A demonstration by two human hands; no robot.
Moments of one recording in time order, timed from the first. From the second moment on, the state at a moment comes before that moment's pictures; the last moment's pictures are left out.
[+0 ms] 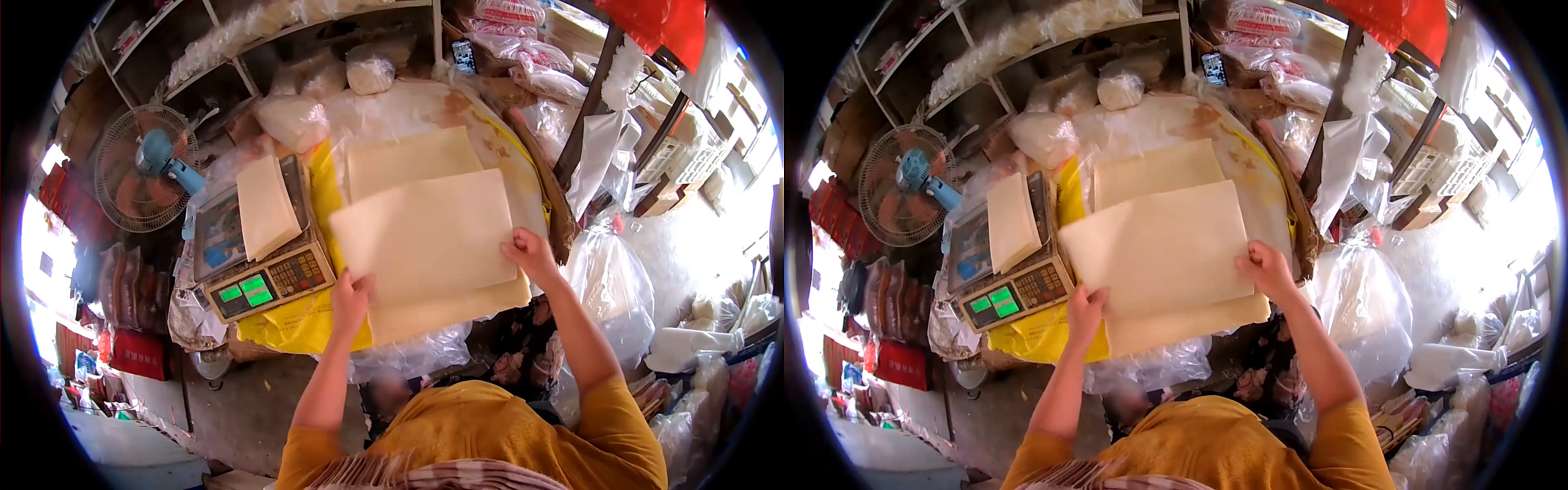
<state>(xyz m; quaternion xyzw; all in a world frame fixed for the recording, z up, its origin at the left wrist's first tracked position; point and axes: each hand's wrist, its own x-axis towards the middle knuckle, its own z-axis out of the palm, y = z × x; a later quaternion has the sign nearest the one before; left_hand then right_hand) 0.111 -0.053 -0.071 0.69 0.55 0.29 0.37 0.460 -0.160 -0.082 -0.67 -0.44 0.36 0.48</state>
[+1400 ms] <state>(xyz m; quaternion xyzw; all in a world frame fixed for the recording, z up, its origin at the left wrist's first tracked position) 0.080 -0.068 -0.121 0.81 0.36 0.32 0.34 0.394 -0.187 -0.091 -0.58 -0.57 0.37 0.44</state>
